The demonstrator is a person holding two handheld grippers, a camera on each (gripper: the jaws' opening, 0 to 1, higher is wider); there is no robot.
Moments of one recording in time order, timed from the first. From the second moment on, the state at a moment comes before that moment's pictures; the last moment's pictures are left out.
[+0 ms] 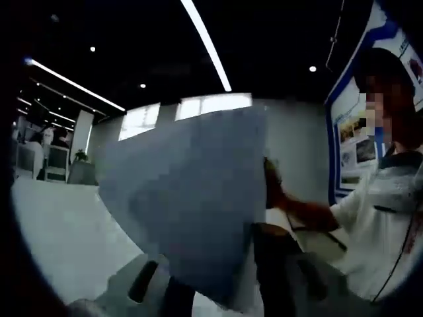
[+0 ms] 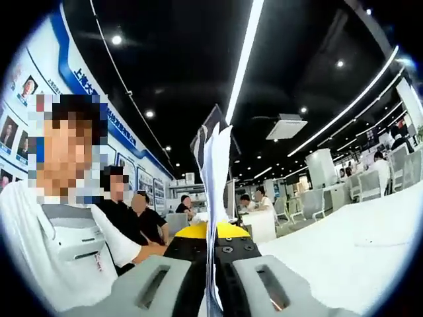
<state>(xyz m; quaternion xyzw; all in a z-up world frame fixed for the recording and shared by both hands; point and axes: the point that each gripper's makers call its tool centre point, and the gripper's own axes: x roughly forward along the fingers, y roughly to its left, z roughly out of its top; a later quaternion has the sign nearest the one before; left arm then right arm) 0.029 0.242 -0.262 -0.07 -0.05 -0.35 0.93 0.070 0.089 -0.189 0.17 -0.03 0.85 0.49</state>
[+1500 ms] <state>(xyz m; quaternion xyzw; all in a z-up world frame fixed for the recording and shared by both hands) 0.005 0.215 -0.265 0.00 0.00 -0.41 0.91 0.069 0.101 -0.266 0.01 -0.04 0.86 0.51</state>
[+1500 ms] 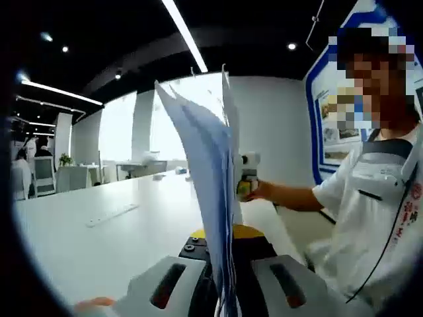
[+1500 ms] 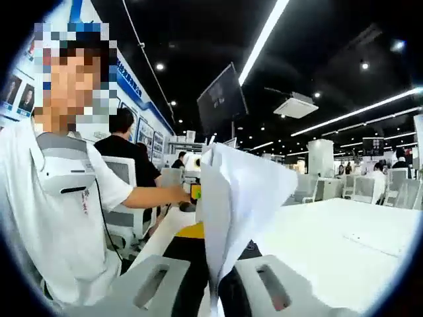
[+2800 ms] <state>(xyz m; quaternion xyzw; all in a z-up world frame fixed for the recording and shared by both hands) 0.012 0.238 -0.286 -0.06 -0.01 -0.38 0.92 0.078 0.113 -0.275 0.07 -0.01 0.85 0.53</state>
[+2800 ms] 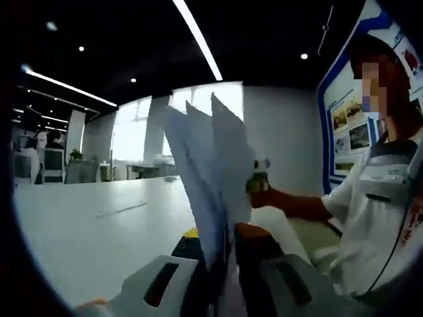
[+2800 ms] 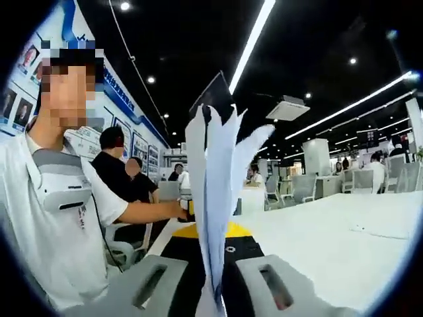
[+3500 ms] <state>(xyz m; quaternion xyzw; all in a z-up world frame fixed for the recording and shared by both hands) 0.001 0.242 -0.289 -0.03 -0.02 -0.38 0.92 0.064 0.114 -0.272 0.09 -0.03 0.86 0.51</state>
